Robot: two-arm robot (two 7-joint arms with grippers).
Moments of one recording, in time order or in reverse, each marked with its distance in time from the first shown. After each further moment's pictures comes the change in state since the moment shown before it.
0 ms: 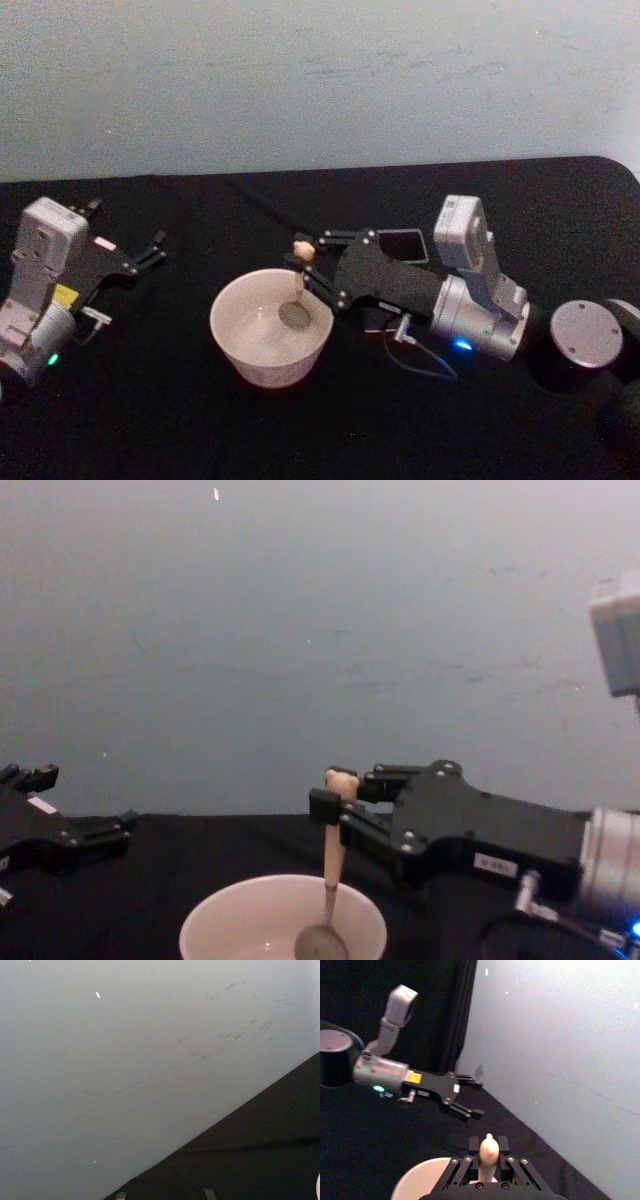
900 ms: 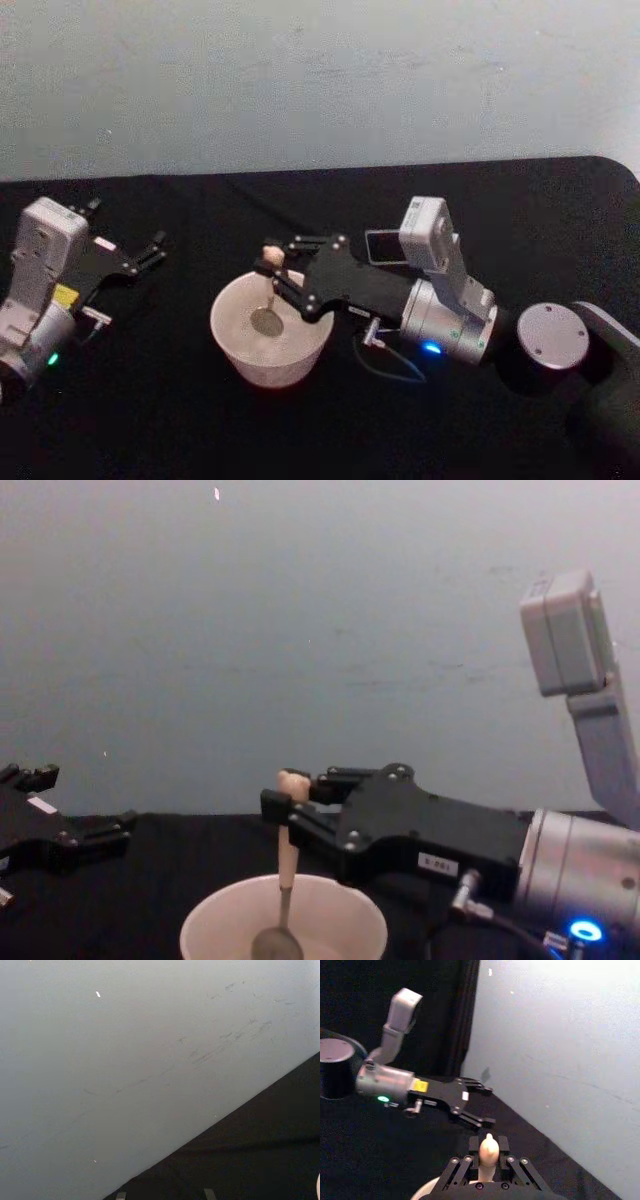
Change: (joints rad) left arm 0.000 0.000 0.000 0.000 0.000 0.000 0.000; right arm 0.020 -0.051 -0.039 0.021 -0.006 0.025 -0.036
